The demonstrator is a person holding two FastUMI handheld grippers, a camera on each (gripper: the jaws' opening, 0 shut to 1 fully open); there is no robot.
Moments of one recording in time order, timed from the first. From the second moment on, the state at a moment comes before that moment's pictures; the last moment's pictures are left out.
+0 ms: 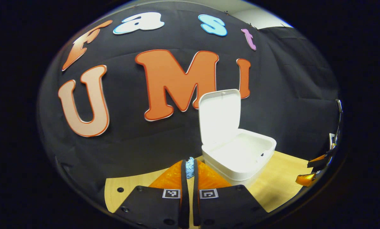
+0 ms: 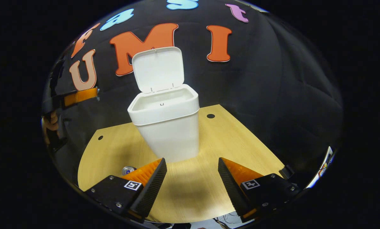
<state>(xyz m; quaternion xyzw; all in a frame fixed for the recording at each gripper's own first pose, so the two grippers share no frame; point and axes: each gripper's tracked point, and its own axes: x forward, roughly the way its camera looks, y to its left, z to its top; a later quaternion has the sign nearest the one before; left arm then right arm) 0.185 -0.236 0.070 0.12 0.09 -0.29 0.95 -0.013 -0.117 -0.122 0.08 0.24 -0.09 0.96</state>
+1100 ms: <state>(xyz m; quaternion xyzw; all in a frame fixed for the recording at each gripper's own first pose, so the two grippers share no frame) 0.194 -0.369 0.022 0.09 0.15 -0.38 0.91 -0.040 -0.187 -0.143 0.12 0.26 -0.16 0.94</state>
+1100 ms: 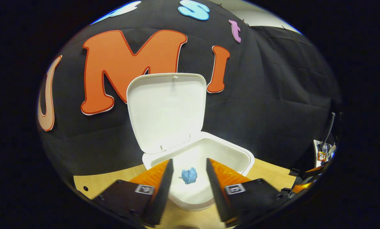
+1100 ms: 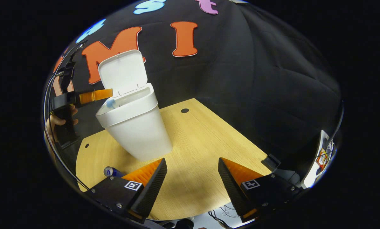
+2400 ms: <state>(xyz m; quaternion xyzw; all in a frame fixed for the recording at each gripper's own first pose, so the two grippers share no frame) 0.188 -0.075 0.042 0.06 0.13 -0.15 0.98 0.024 -0.019 -0.132 0.04 0.26 0.02 0.96</state>
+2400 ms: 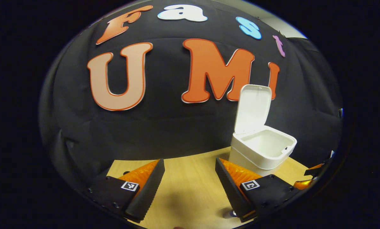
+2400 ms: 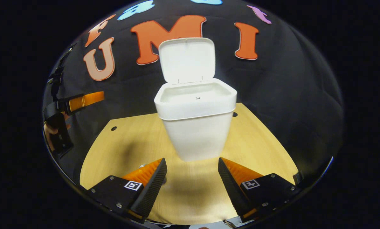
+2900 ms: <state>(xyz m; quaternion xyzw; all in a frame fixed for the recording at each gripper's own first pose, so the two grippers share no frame) 0.154 0.048 0.030 0.05 0.13 -0.07 0.99 0.043 0.071 -0.163 0.00 0.29 0.08 0.95</state>
